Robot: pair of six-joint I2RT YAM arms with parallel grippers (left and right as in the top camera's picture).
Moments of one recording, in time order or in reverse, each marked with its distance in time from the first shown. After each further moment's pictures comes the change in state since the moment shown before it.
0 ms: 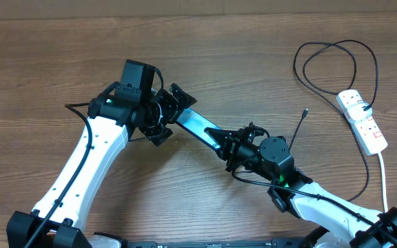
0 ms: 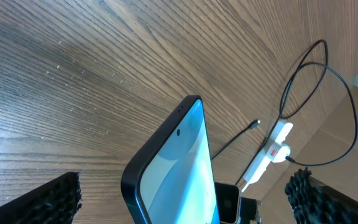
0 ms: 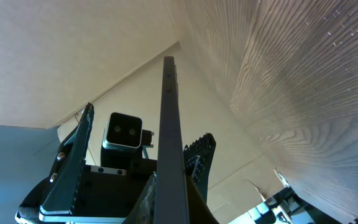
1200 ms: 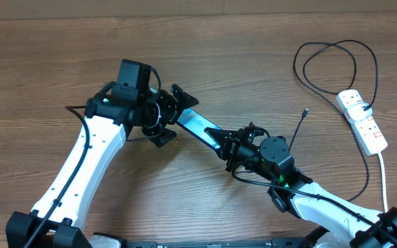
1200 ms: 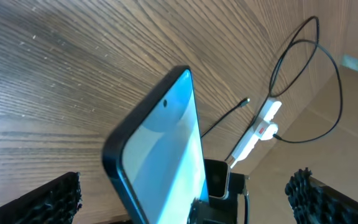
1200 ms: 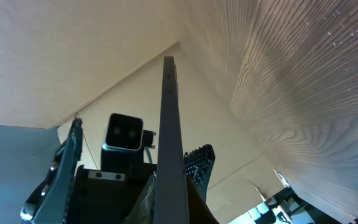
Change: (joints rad) left arm 0.009 0.000 0.001 -0.011 0.112 0.000; right arm 0.000 0.000 0.000 0.000 0.000 0.000
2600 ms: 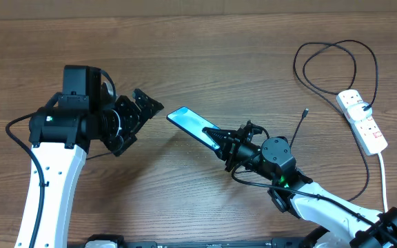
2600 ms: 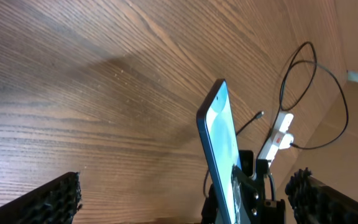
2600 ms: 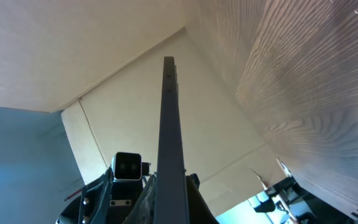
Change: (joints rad) left arm 0.218 -0.197 0.089 -0.331 -0.068 0.287; right arm 0.000 0.000 0.000 0.053 -0.041 0.000
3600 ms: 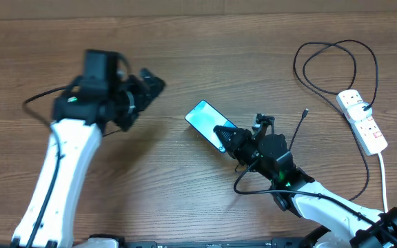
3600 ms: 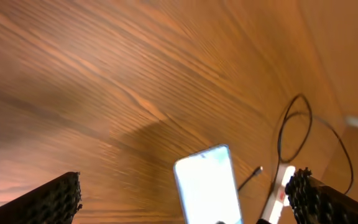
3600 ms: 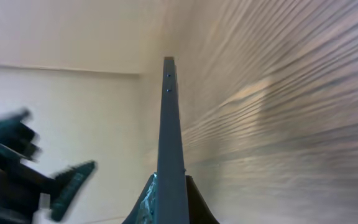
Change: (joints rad) left arm -0.038 0.103 -0.003 0.252 -0.163 -0.046; right arm -0.028 0.000 0.000 -0.156 0.159 -0.676
